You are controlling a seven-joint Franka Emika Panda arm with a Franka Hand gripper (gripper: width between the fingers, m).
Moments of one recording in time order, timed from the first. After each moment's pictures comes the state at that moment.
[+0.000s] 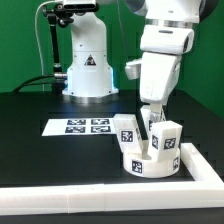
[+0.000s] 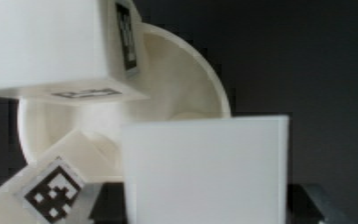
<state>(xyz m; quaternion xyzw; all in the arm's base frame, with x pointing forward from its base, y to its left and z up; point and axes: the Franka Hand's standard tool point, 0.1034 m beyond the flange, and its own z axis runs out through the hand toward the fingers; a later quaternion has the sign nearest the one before) 0.523 0.095 0.079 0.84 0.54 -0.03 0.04</state>
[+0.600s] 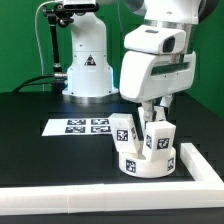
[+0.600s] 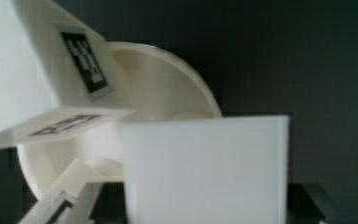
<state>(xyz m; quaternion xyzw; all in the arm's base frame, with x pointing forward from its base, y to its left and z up) 0.523 0.095 0.078 0.95 0.31 -0.02 0.05</state>
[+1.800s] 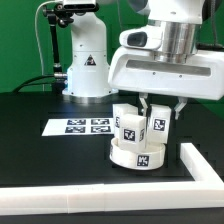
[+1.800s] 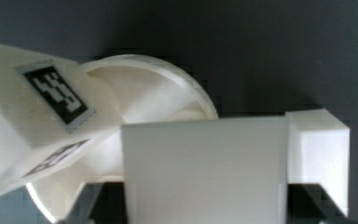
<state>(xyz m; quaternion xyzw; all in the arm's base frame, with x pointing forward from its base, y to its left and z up) 0.522 0.100 0.078 0.99 -0.13 -0.01 0.04</state>
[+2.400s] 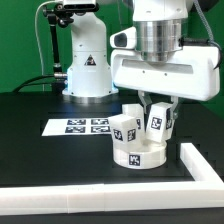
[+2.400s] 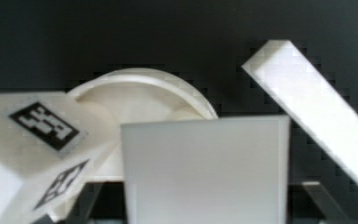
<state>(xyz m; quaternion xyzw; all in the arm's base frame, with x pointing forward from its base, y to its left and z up) 0.526 0.099 0.080 0.90 -0.43 -0.02 -0.02</state>
